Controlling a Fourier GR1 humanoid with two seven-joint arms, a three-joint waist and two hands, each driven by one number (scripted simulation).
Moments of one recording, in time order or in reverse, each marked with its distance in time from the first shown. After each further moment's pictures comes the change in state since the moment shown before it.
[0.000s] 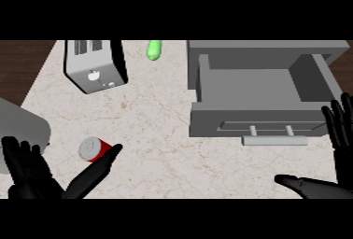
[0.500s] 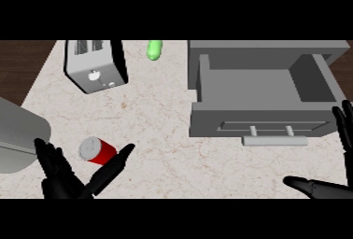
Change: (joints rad) left arm -0.006 0.002 -0.028 0.195 0.143 0.127 -0.139; right arm 0.004 -0.009 -0.045 -0.022 -0.023 0.024 0.001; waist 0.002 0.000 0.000
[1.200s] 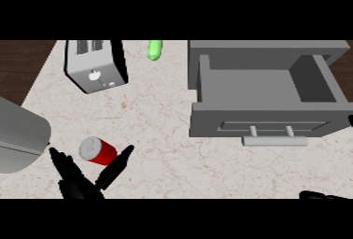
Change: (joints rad) left arm -0.015 -0.001 0.063 0.284 0.556 0.087 -0.535; right arm 0.061 -0.008 -0.058 -0.072 -0.049 0.051 0.020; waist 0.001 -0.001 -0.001
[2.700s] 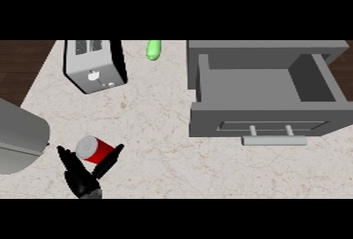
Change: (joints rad) left arm -0.249 0.040 0.281 0.706 0.660 -0.431 -0.702; right arm -0.024 0.002 -0.085 -0.084 -0.027 0.055 0.105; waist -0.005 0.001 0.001
